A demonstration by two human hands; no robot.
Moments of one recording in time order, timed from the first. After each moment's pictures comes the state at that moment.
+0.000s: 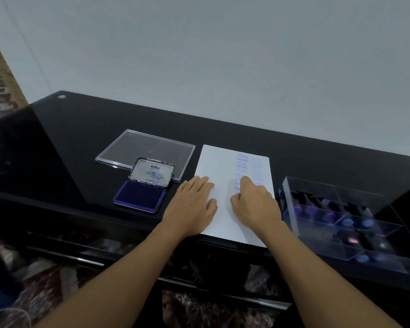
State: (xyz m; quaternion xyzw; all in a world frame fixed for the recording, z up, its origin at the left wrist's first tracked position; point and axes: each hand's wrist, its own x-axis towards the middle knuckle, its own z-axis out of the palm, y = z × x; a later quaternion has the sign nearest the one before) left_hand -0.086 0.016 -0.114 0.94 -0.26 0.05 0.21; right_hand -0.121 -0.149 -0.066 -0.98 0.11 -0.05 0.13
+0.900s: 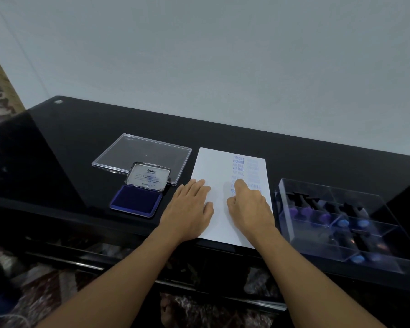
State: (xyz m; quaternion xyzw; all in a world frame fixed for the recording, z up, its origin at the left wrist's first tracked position) left_hand -0.088 0.015 -0.113 0.95 -0.25 0.04 0.19; right_hand -0.122 -0.148 -0.075 -0.98 0.11 -0.05 0.16
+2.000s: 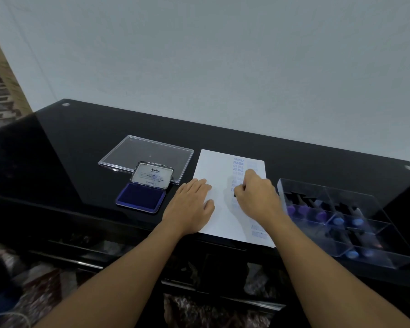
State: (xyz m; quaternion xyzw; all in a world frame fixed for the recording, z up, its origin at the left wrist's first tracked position) left_hand -0.085 0.017 -0.115 0.94 -0.26 0.06 0.22; right_hand -0.123 -0.159 -0.045 -0.97 0.12 -0.09 0.17
